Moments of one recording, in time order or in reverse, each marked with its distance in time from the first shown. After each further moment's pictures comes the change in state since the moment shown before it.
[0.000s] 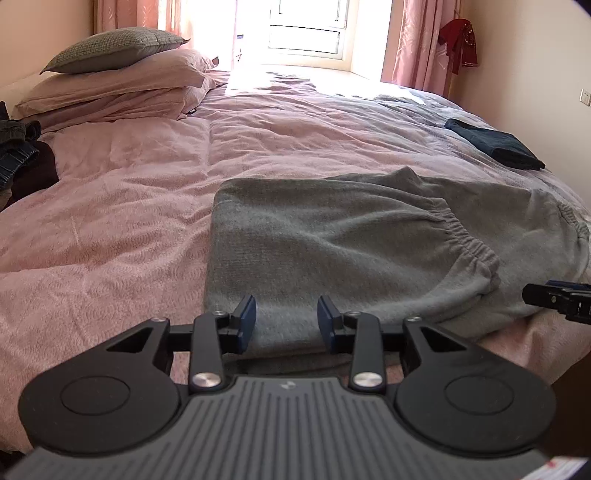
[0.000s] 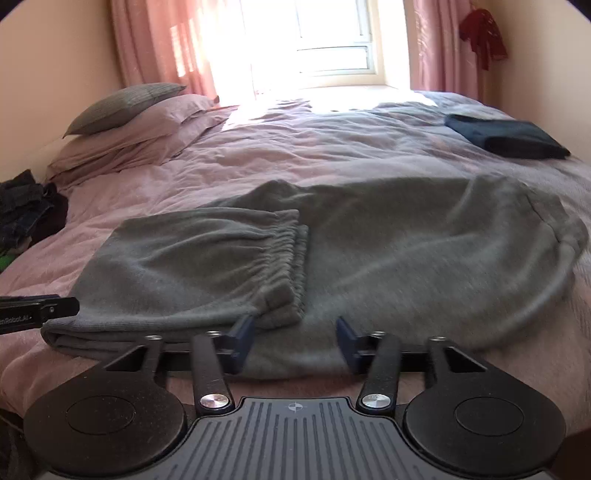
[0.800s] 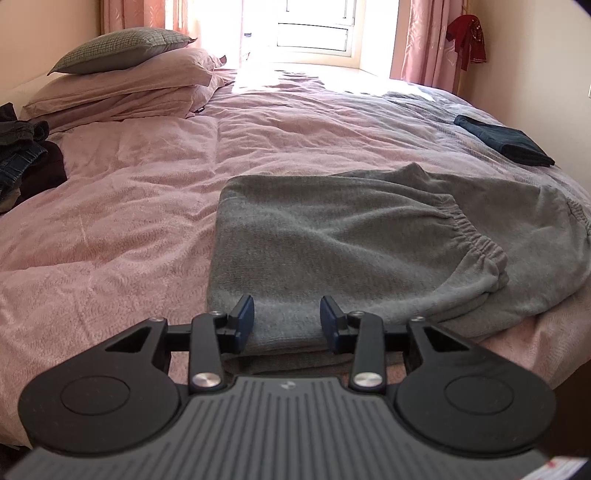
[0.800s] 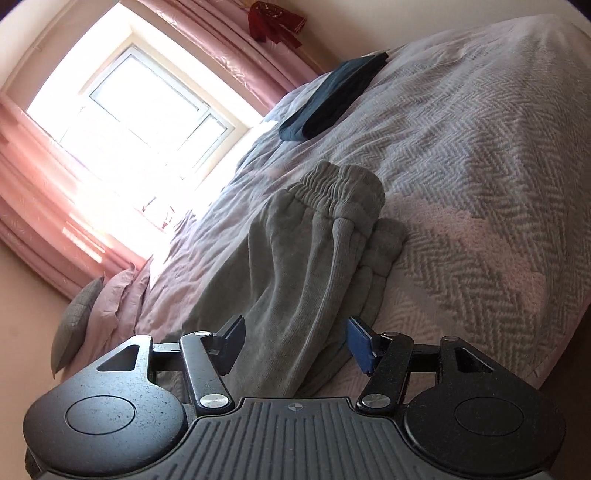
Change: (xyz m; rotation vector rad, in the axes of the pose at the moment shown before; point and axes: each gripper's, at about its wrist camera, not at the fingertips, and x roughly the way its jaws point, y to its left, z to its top) left arm 0.006 -0.001 0.004 -0.017 0.005 0.036; right arm -0.060 -0.198 0.002 0.732 -0.208 0.039
